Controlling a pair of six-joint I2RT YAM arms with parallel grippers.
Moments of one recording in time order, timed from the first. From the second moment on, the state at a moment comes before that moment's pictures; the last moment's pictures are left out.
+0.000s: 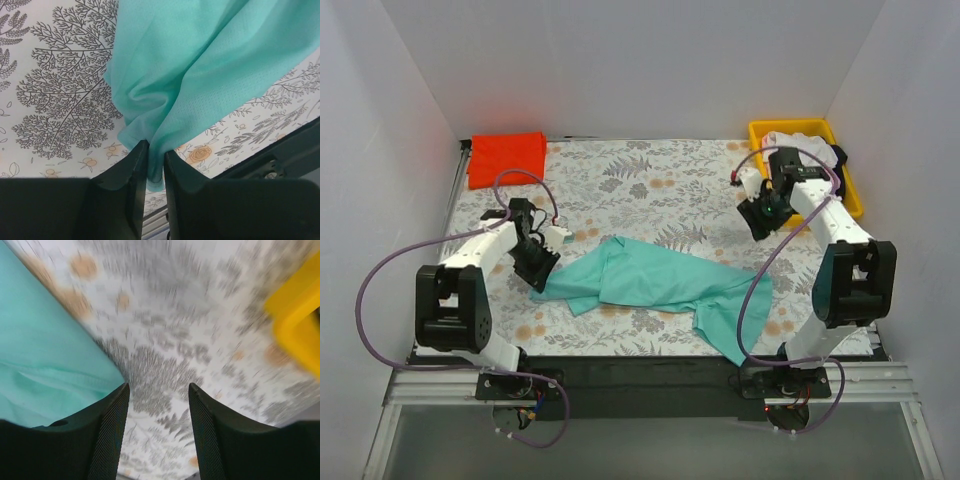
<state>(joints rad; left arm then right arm) -0.07 1.54 1.00 -1.00 0.24 0.63 0.08 1.67 1.28 -0.96 -0.15 -0.64</state>
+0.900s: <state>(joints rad) 0.30 1.75 1.26 -1.08 0.74 0.49 1.16 2.00 1.55 -0.66 -0.22 -0.38</state>
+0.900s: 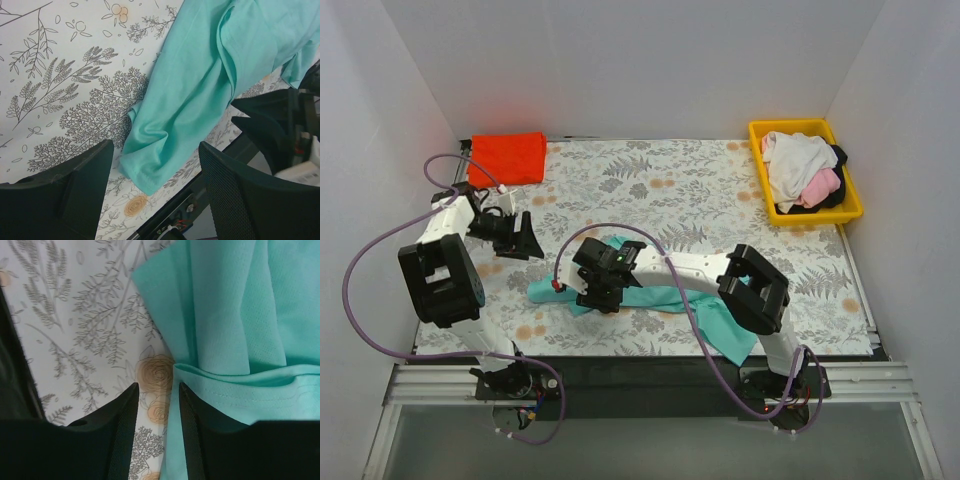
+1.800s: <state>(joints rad) 0.29 1.72 1.24 -1.08 0.68 0.52 1.08 1.94 1.56 -0.64 -0.18 -0.31</state>
